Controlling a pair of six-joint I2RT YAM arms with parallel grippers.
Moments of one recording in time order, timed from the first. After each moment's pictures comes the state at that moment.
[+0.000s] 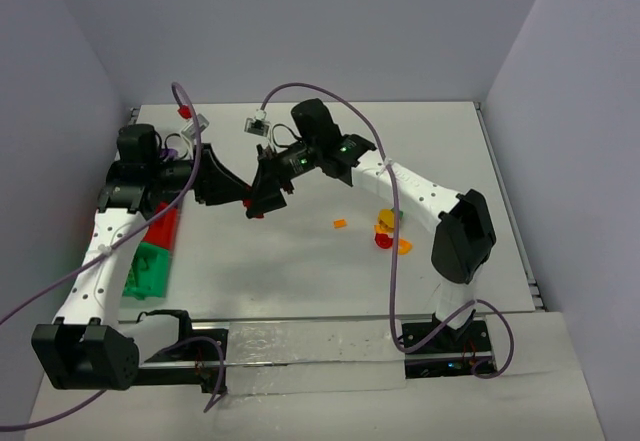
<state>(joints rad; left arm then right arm) -0.07 1.12 1.06 -0.40 1.32 -0.21 0.77 1.82 1.65 -0.28 -1.13 0.30</state>
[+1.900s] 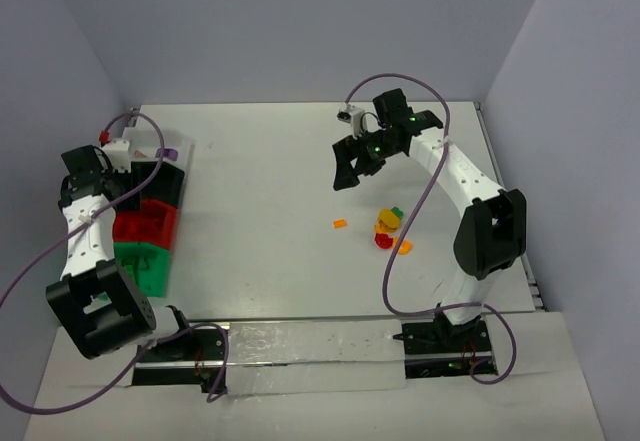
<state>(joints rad) 0.43 1.32 1.01 -0.53 0.12 0.40 0.34 1.74 1.59 -0.89 -0.64 -0.21</state>
